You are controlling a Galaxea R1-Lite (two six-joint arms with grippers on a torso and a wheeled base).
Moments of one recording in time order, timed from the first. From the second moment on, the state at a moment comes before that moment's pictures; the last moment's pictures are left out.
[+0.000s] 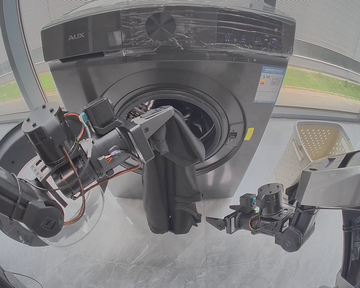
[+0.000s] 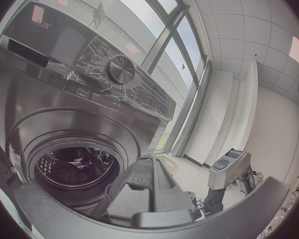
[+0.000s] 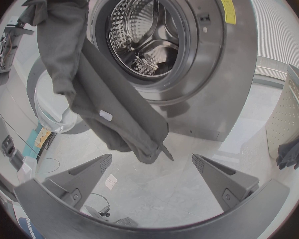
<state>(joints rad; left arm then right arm) -0.57 1.73 -0.72 -1.26 -0.30 -0.28 0.52 2.34 -0.58 -1.28 0.17 0.15</state>
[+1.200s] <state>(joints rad) -0.52 1.66 -0.80 -1.03 -0.24 -0.08 0.49 2.56 -0.74 -1.27 0.23 0.10</state>
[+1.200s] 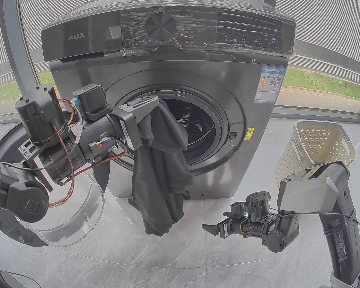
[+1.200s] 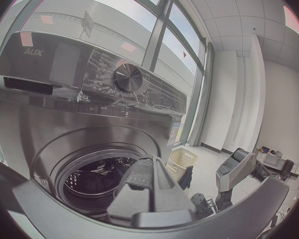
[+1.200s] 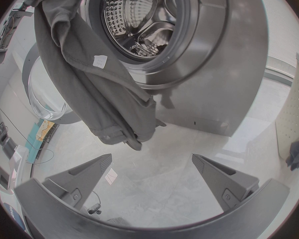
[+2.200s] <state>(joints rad) -0.53 1.61 -0.80 -1.03 -0.25 -0.09 0.56 2.64 -1.05 -1.24 0.27 0.10</state>
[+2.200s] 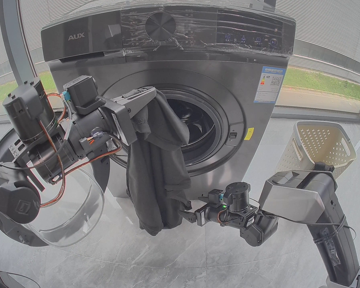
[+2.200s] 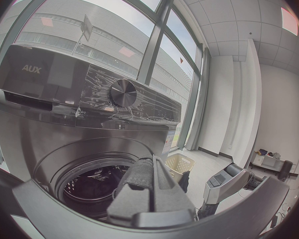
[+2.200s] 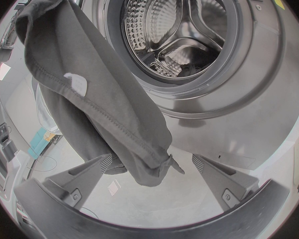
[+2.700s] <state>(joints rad) -0.54 1.57 -0.79 -1.03 -0.25 -0.12 0.58 2.70 -1.19 -1.22 0.27 0.12</state>
